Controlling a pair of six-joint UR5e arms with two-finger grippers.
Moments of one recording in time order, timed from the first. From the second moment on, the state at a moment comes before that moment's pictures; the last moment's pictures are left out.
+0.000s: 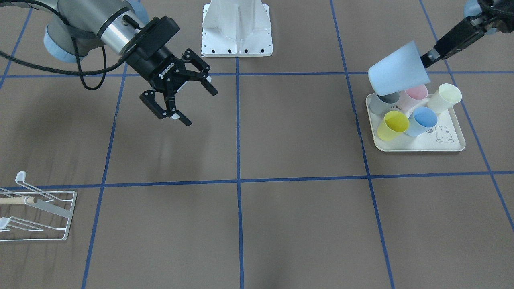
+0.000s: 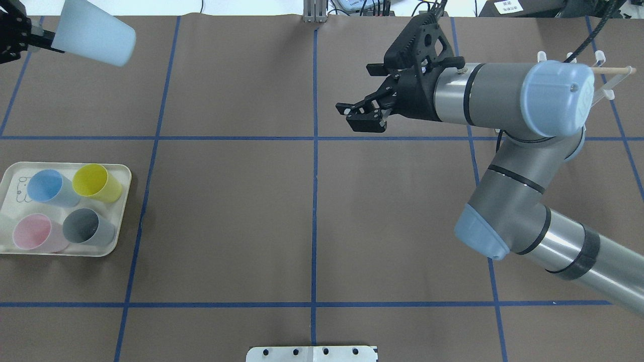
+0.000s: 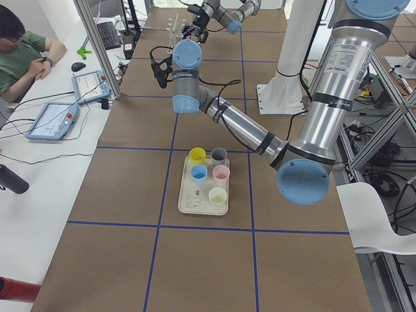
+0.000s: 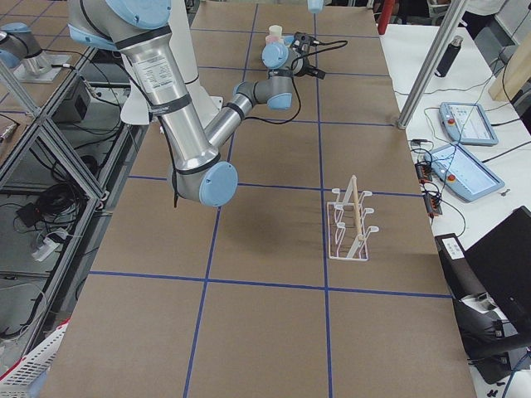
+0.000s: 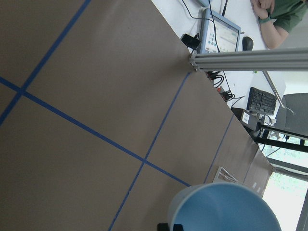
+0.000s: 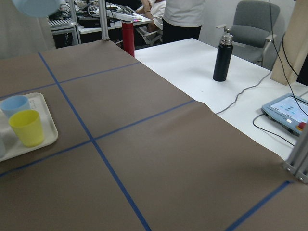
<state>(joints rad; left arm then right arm) -1.24 -1.86 -1.90 -2.56 -2.57 -2.00 0.67 -1.07 1.83 -0.70 1.75 0.39</state>
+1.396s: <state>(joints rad) -0.92 -2.04 -1.92 -2.56 -2.31 -2.16 0.56 -1.05 1.78 -0.40 1.69 0.23</state>
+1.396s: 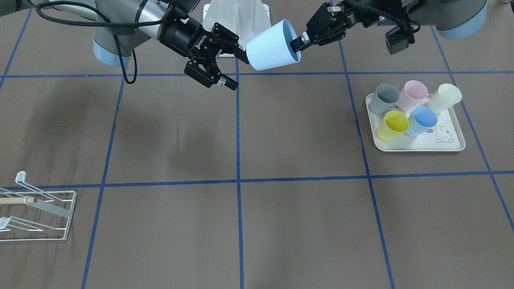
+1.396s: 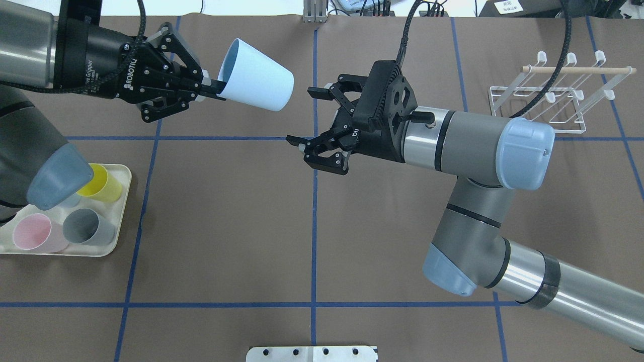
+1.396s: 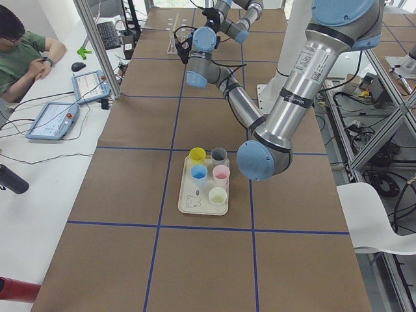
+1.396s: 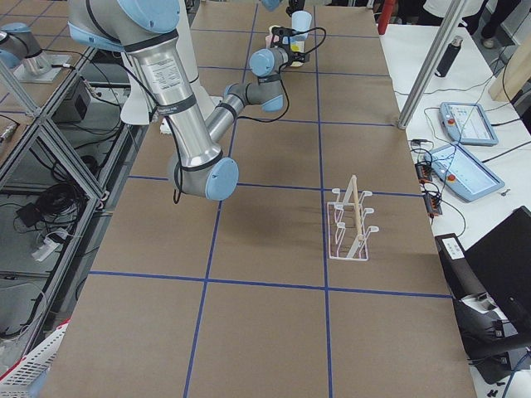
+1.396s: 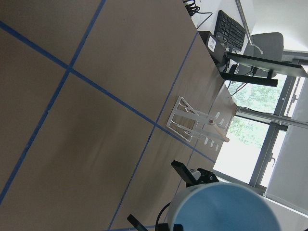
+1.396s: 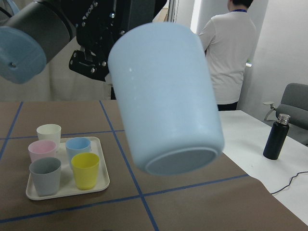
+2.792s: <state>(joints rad) -0.87 -2.04 -1.92 -2.55 -2.24 -2.15 0.56 -1.05 1.82 -0.40 1.67 0.14</state>
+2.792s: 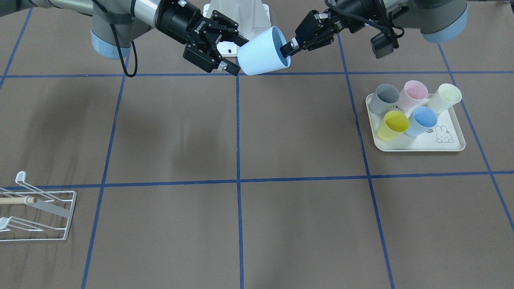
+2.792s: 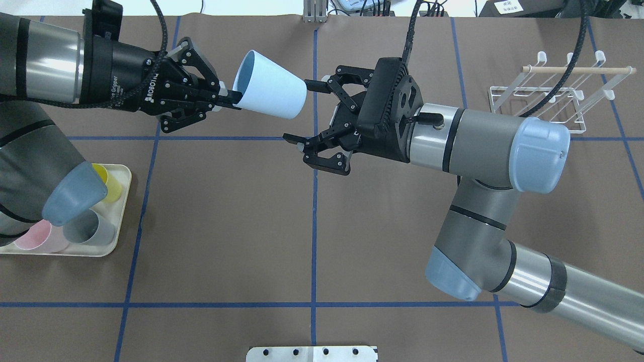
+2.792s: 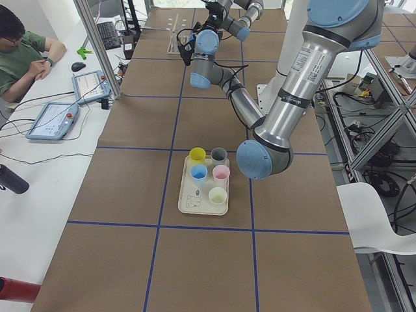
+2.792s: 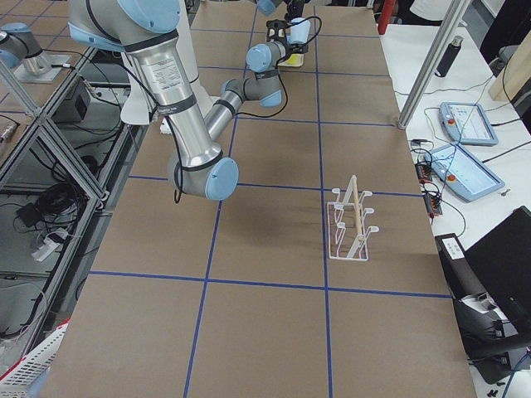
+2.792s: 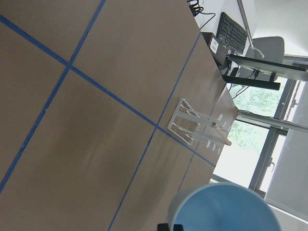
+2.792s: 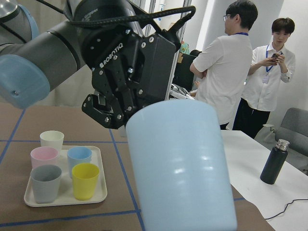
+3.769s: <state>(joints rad) -0.86 -2.05 -1.92 -2.55 -2.24 -2.15 0.57 -1.05 1.82 -0.40 1.67 0.03</state>
